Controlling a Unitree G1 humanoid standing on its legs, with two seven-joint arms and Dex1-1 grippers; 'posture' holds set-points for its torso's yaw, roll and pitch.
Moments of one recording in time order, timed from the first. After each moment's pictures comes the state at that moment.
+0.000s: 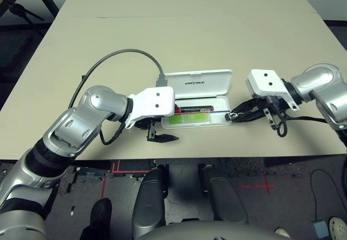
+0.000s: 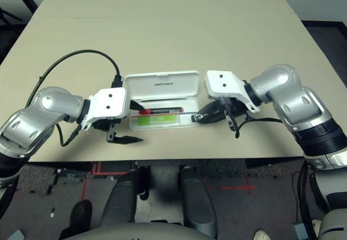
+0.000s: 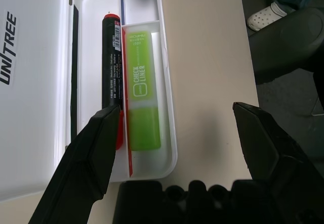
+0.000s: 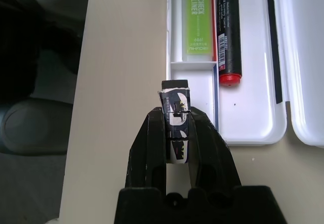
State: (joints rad) left arm -0.57 0.84 -0.36 -0.47 -0.26 0.69 -1.14; right arm -0.66 -0.86 0.33 -0.03 0.17 0.35 1.49
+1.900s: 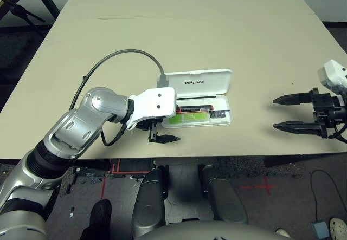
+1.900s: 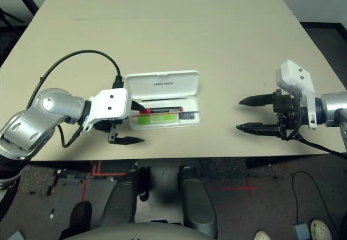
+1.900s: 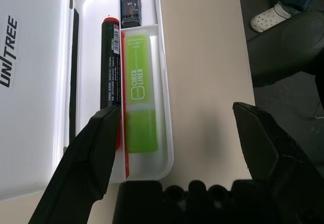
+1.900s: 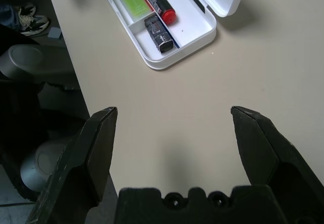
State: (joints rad) left arm -0.56 0.84 -0.36 -0.49 -0.26 0.71 -1.12; right arm -0.26 -1.07 -0.17 -0.01 0.47 0.50 1.43
